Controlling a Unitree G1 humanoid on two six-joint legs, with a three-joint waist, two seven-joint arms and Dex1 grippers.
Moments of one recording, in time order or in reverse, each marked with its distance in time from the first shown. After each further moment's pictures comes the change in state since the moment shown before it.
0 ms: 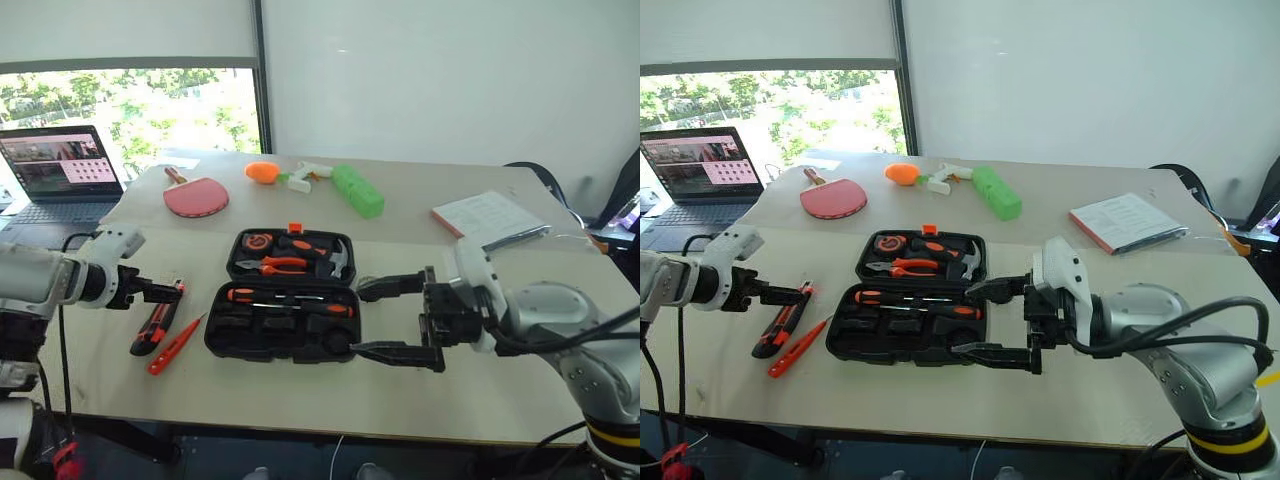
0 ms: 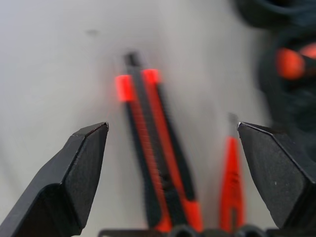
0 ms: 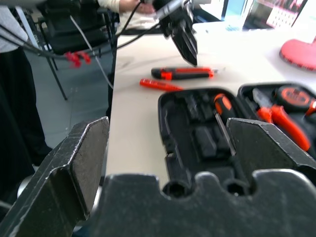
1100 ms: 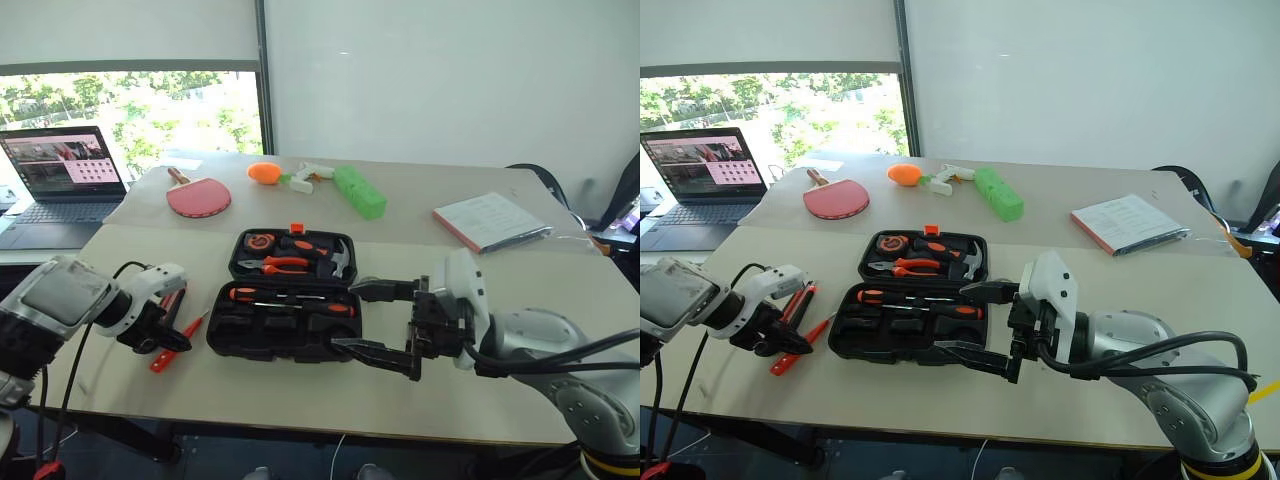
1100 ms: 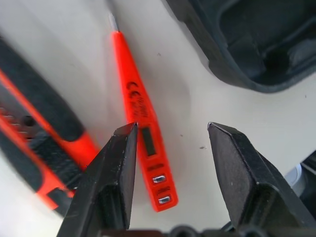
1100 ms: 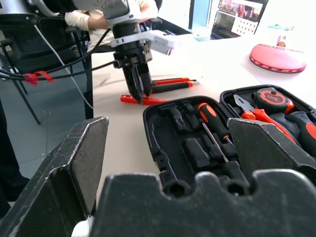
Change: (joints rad) left arm 0.008 0.079 -0.343 -0.182 0.045 0.047 -0.248; right arm 0.073 0.057 0.026 -0.124 0.096 0.005 -0.311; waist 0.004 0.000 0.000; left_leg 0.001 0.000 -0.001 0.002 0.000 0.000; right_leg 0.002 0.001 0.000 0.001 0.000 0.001
